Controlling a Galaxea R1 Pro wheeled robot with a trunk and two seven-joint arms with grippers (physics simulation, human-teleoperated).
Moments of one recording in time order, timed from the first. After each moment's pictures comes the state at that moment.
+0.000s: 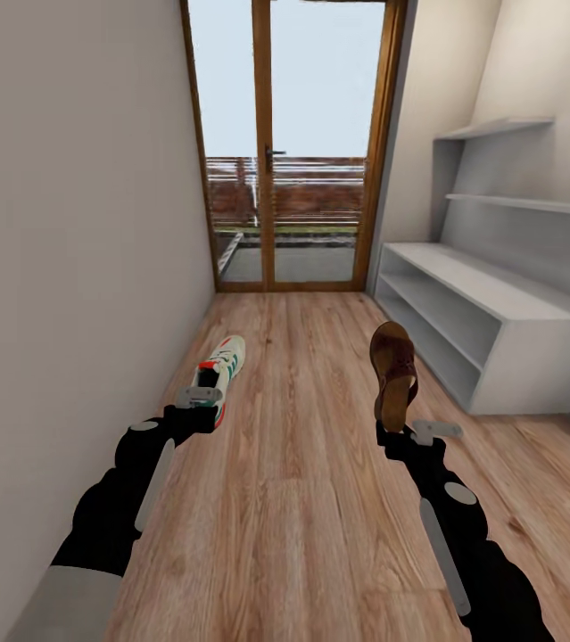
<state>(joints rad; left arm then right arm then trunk) -0.58 -0.03 -0.07 -1.34 0.01 0.71 -0.05 -0.33 0.01 0.00 -1.47 -0.09 0.38 -0.13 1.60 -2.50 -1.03</state>
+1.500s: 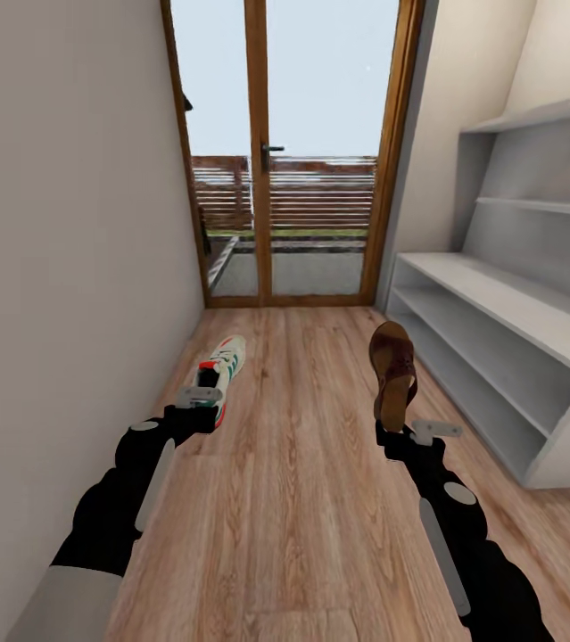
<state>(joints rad) -0.58 -0.03 -0.07 -1.34 0.01 0.71 -0.05 -0.33 0.01 0.01 -1.48 -0.09 0.38 -0.13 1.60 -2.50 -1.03</state>
